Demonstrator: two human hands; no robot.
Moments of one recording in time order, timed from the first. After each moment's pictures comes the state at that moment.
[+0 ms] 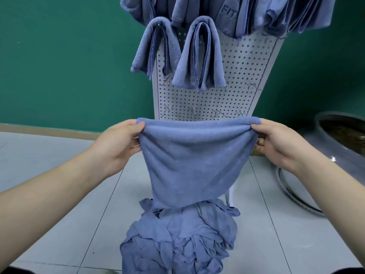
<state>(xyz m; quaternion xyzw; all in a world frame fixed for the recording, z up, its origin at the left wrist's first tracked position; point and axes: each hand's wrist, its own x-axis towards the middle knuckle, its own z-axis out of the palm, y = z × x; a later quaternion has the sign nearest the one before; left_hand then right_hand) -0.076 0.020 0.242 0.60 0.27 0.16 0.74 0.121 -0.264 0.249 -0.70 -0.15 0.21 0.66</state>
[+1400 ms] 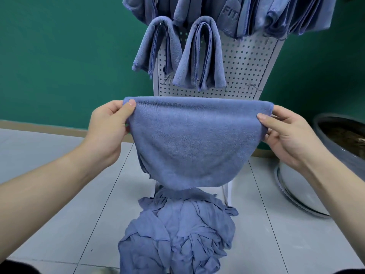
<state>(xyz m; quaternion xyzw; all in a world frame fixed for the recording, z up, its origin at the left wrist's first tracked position) -0.074 0.024 0.253 0.62 0.22 0.36 0.67 0.110 -0.277 0.264 -0.64 -0.24 0.11 0.72</state>
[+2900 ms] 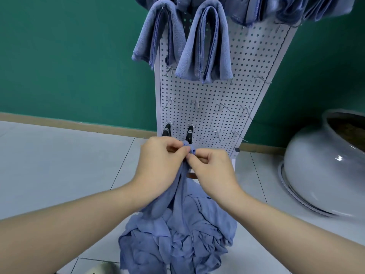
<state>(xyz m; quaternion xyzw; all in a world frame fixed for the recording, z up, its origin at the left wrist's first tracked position) -0.065 -0.059 0.204 0.76 0.23 0.23 0.55 0.010 -0.175 0.179 -0.76 -0.23 0.16 0.59</state>
